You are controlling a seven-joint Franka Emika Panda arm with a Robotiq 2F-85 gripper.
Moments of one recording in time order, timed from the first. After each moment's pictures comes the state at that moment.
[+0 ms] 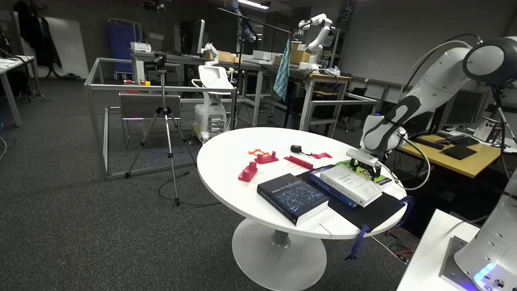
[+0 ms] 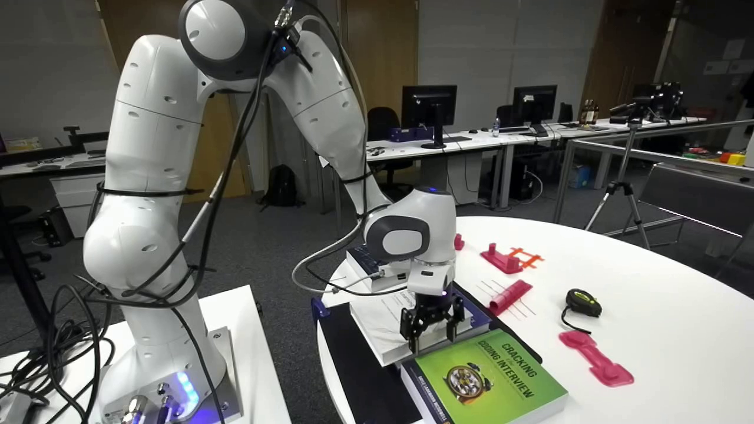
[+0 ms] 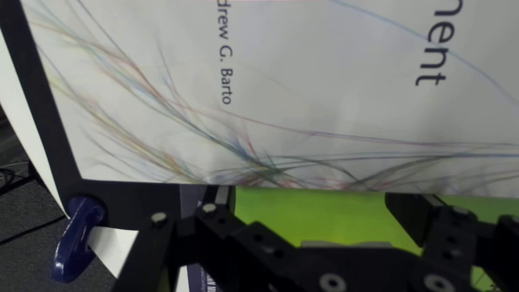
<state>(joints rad) 0.04 0.39 -0.37 -2.36 0.00 2.73 1.33</state>
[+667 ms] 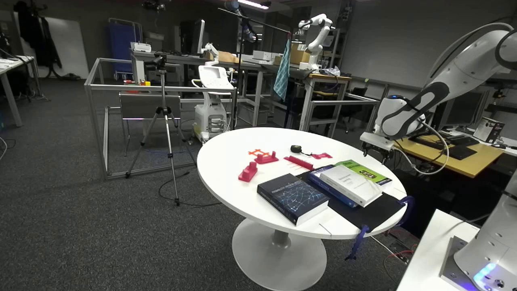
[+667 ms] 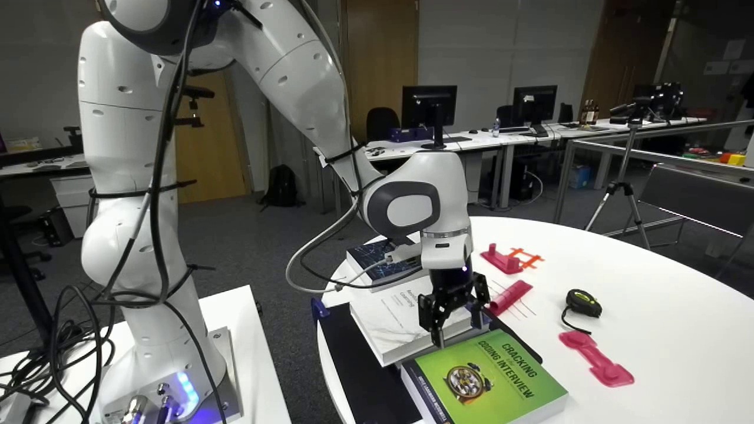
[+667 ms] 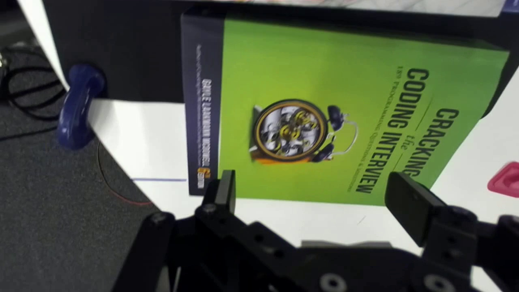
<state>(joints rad) 0.02 0.19 -0.49 -2.38 -0.27 2.69 1.35</state>
